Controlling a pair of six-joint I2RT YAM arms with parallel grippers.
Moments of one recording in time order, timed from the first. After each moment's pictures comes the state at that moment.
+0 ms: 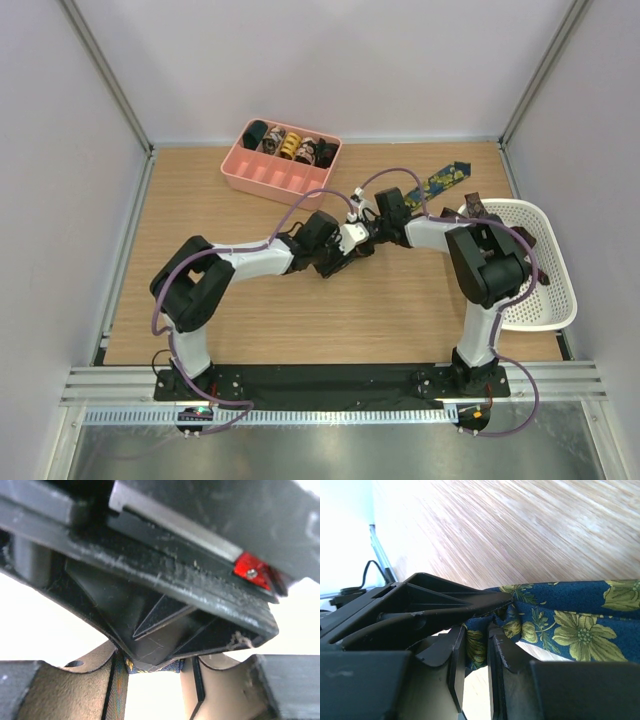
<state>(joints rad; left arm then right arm) -0.79 1.85 1.09 -0.09 0.15 0.25 0.40 1.89 1.04 -0.01 -0.81 0.46</state>
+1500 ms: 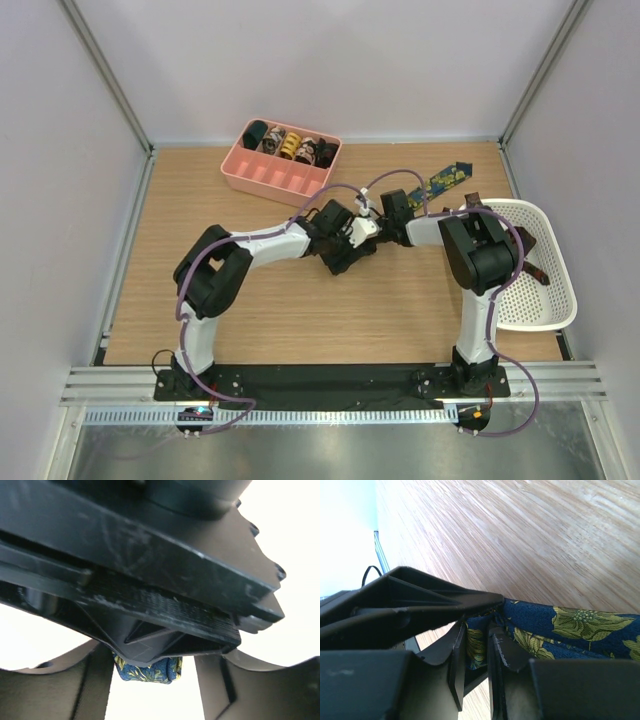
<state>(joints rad) -0.78 2.01 1.35 -0.32 0.16 0.28 0.34 2.01 1.05 0.11 -0.89 0.44</state>
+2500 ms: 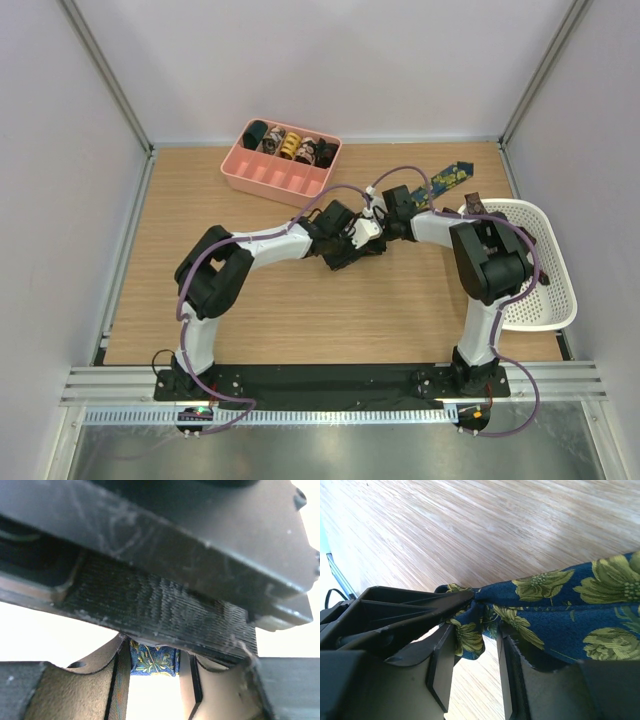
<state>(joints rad) -0.79 2.01 1.36 -0.32 0.14 0.31 0.34 1.91 1.07 -0.14 -0.65 0.40</state>
